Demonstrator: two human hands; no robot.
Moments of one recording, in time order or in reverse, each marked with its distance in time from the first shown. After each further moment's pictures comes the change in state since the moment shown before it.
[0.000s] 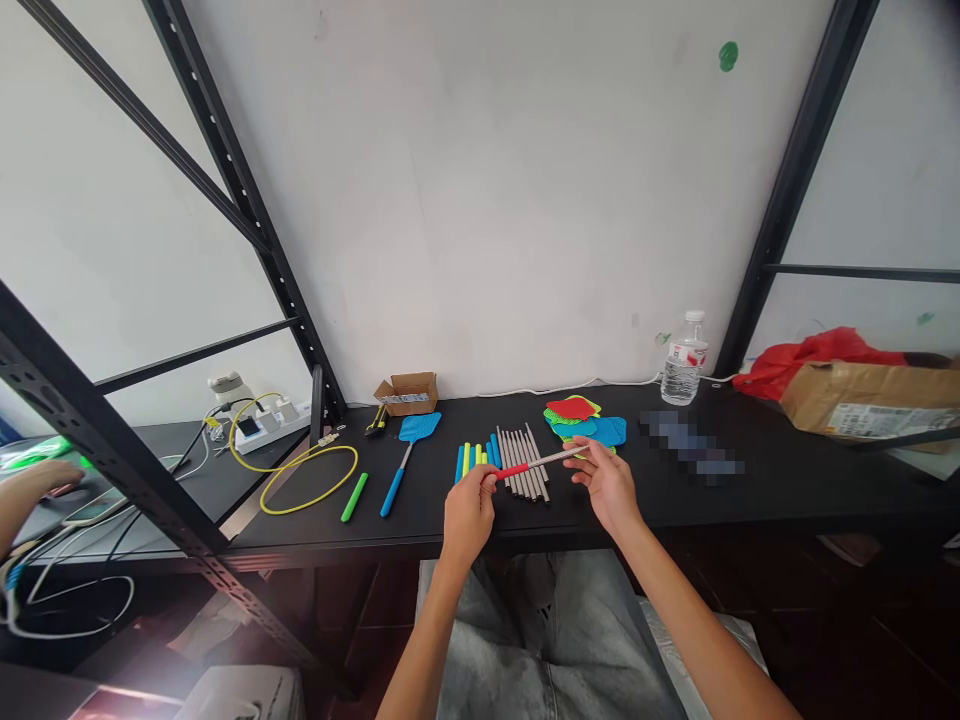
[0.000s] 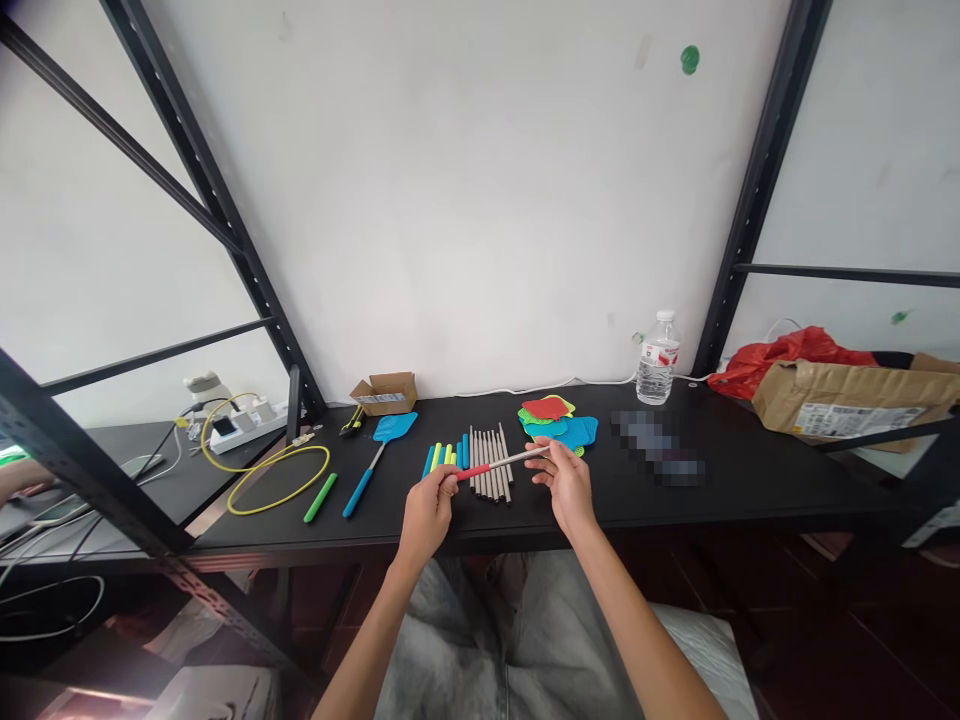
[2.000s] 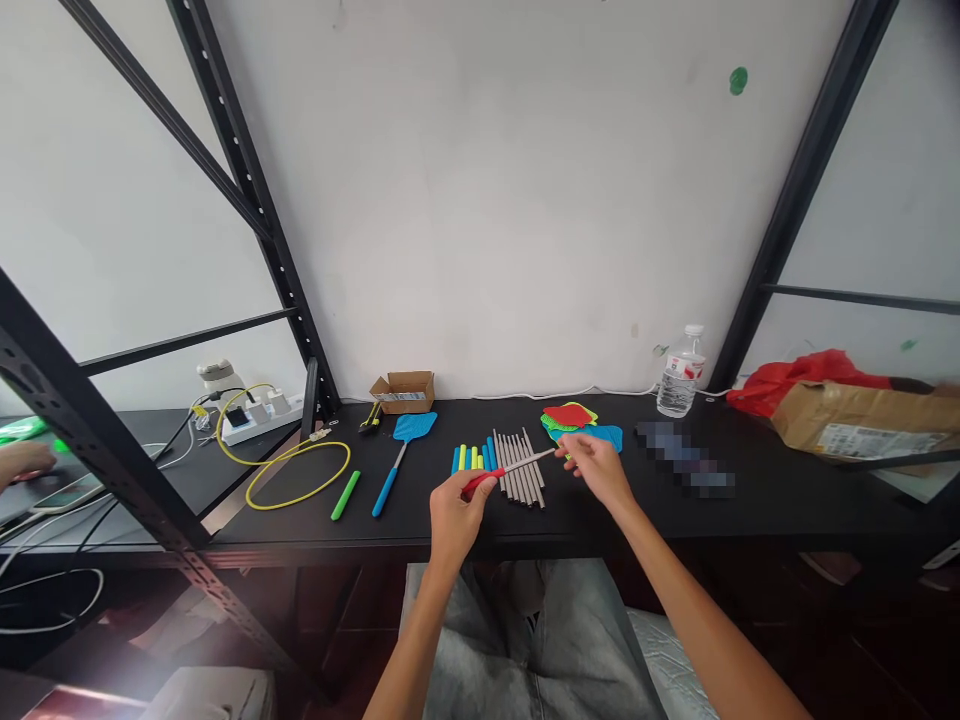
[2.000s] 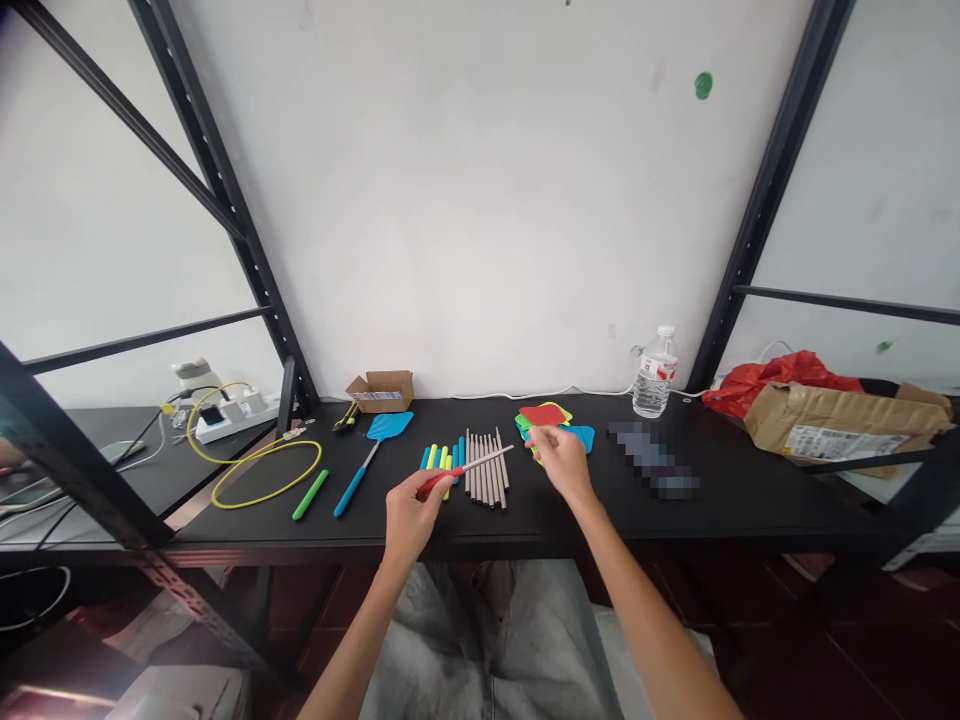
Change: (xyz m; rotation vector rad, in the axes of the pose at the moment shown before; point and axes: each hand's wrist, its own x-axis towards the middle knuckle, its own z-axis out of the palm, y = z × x) left_hand -0.001 0.001 -0.006 -0.164 0.160 -0.070; right_hand 0.031 -0.022 0.004 -0.859 -0.135 -0.152
